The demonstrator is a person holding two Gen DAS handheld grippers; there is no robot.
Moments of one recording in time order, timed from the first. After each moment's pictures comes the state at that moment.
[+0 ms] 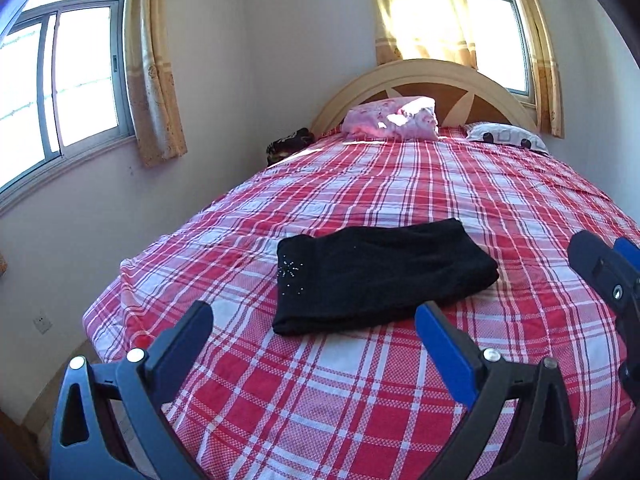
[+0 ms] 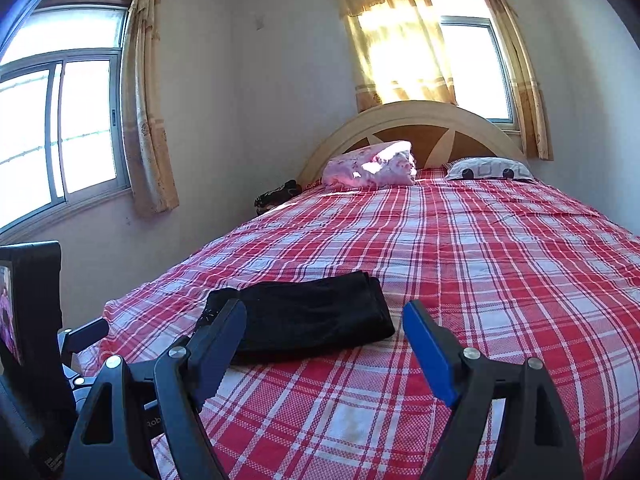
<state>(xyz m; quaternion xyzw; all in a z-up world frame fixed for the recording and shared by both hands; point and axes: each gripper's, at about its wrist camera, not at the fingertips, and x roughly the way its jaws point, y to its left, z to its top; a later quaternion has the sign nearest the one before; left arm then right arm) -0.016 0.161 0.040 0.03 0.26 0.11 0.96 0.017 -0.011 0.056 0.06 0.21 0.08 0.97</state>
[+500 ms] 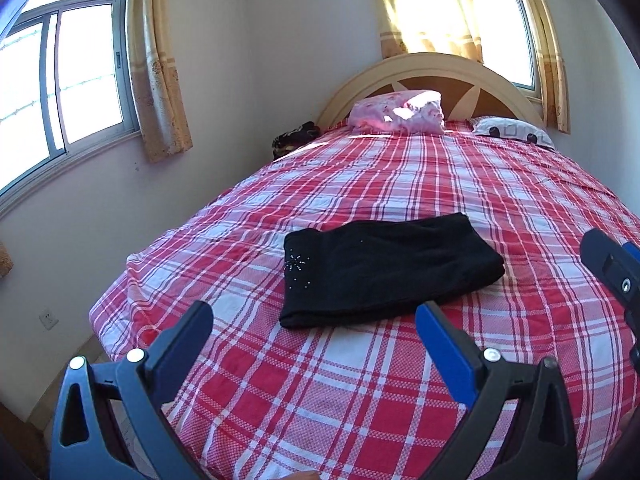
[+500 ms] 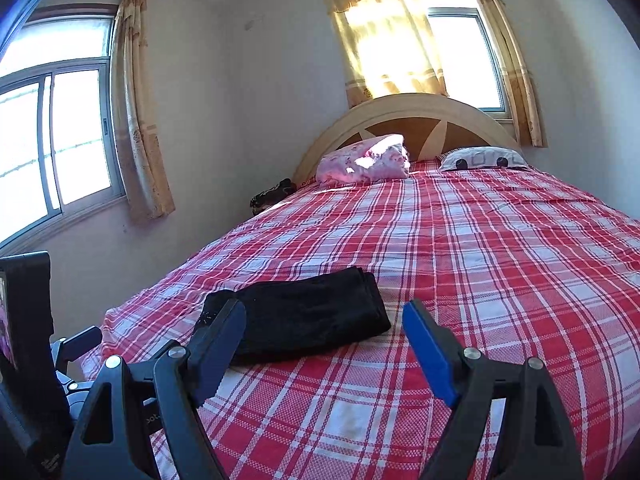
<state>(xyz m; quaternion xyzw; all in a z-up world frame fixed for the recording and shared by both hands) -0.016 0.161 0.040 0.03 0.28 0.12 0.95 0.017 -0.020 0.054 0.08 0.22 0.07 0.97</state>
